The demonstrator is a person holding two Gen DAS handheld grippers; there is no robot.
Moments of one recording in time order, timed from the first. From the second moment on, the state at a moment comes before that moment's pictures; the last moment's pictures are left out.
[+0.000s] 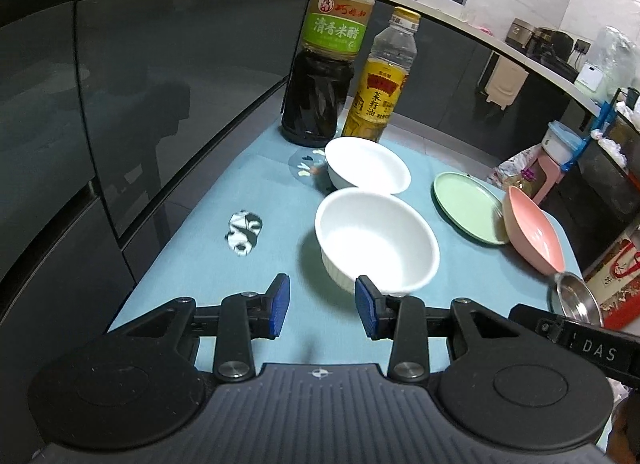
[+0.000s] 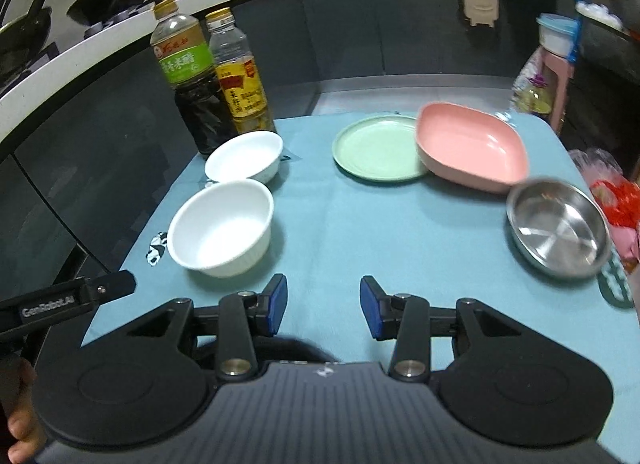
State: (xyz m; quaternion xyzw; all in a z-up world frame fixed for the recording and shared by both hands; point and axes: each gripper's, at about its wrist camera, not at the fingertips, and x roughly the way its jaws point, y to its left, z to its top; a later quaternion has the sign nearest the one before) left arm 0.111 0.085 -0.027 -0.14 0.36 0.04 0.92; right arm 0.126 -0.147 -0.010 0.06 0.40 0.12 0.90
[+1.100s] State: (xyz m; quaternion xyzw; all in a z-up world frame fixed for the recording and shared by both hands) left arm 0.202 0.090 -0.078 -0.14 0.41 -0.01 0.90; right arm 0.239 -0.074 -0.065 0.00 0.49 0.17 0.85
